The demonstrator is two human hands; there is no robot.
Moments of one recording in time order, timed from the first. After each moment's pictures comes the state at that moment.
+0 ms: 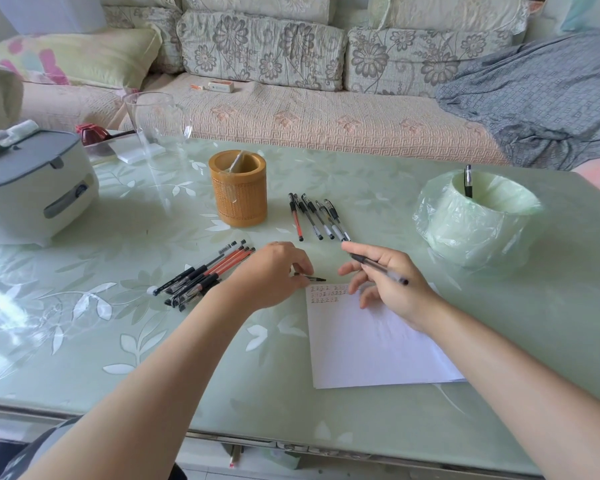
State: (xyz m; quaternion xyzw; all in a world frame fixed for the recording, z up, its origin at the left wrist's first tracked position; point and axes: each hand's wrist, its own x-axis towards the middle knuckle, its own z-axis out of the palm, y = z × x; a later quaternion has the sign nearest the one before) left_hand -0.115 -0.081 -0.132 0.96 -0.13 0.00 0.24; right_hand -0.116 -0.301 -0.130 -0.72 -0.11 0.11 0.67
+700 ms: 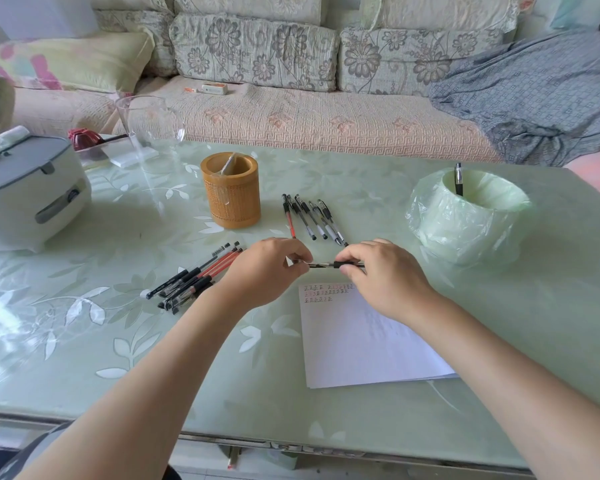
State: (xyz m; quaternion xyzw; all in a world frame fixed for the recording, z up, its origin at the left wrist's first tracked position) left_hand -0.118 -0.085 -0.128 0.95 -0.12 0.05 0.29; right_hand -0.112 -0.299 -0.118 -0.95 -0.21 -0.09 0.20
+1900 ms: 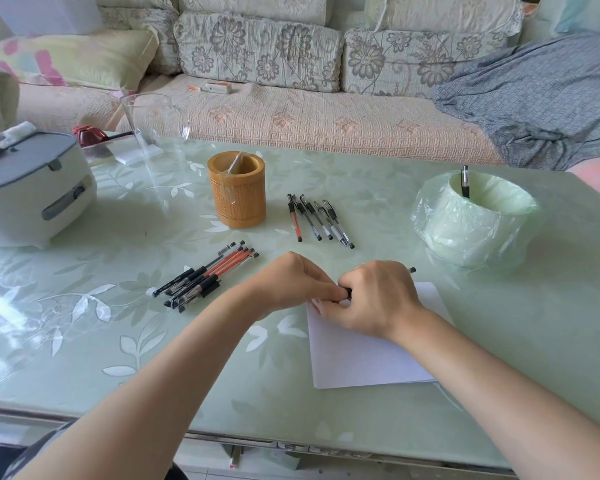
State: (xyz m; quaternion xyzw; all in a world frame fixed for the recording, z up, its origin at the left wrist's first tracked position) left_hand -0.142 -0.108 -0.104 0.84 -0.05 -0.19 0.50; right_hand -0.131 -0.278 -0.133 -0.95 -0.25 -0.16 0.08
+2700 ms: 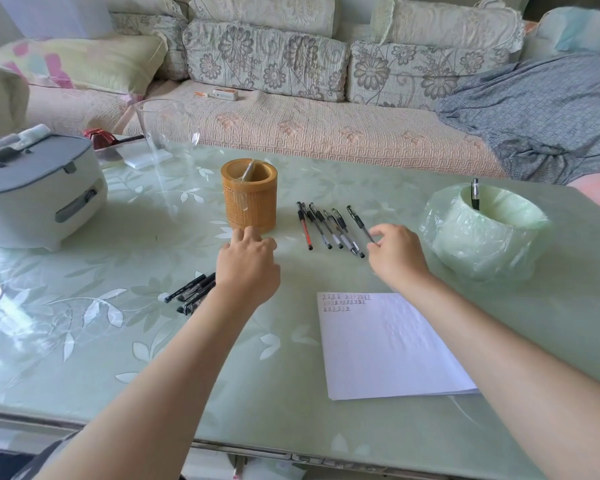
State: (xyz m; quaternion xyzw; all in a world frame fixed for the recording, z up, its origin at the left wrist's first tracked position) left_hand -0.108 -0.048 -0.134 0.99 0.04 0.09 0.07; right_hand -0.038 -0.286 -0.137 -0.96 -0.02 -0.11 0.26
